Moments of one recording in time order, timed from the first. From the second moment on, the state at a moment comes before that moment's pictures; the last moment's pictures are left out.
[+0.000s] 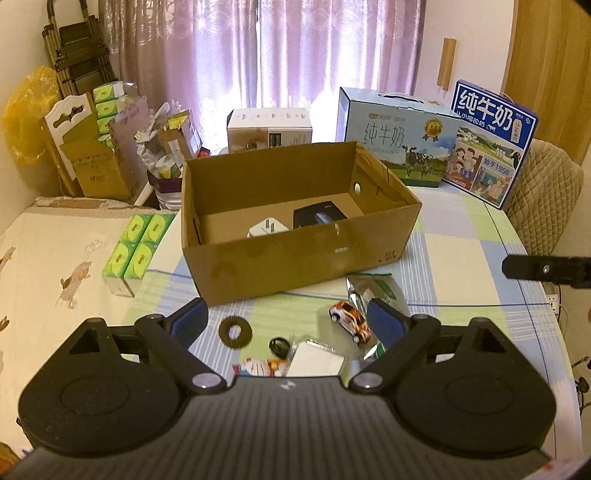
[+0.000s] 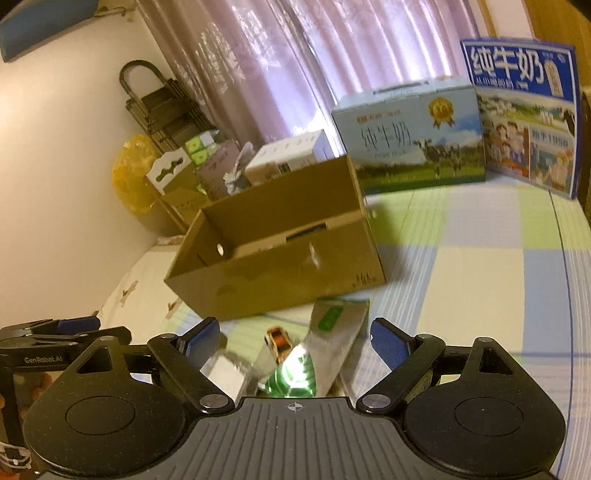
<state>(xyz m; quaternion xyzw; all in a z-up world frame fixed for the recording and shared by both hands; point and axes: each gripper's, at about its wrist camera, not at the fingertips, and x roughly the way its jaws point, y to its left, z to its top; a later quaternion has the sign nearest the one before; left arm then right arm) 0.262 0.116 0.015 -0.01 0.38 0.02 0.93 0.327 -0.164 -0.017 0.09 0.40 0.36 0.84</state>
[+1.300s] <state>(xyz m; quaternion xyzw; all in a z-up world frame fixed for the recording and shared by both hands) 0.248 0.163 -0.056 -0.04 0.46 0.06 0.88 0.325 -0.139 -0.087 0.07 0.49 0.31 0.81</state>
